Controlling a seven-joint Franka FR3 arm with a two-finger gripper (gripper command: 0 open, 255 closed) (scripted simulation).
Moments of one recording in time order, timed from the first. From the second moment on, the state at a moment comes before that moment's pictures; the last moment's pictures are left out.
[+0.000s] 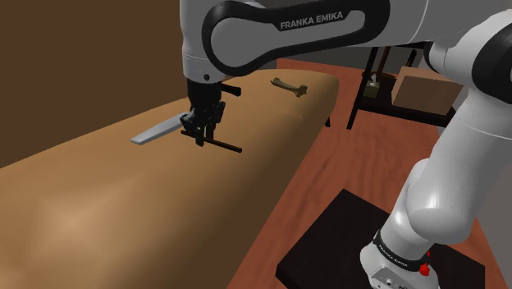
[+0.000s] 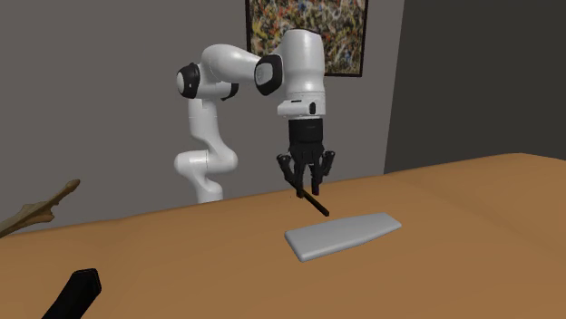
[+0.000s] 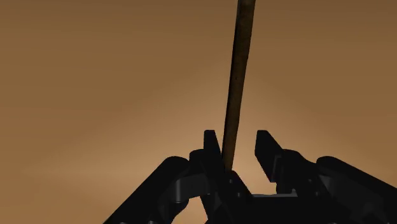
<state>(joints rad) 0.16 -0.02 0.42 -1.79 -0.04 1.89 0.32</state>
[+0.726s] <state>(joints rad) 0.16 -0.02 0.42 -1.76 -0.04 1.86 0.32</state>
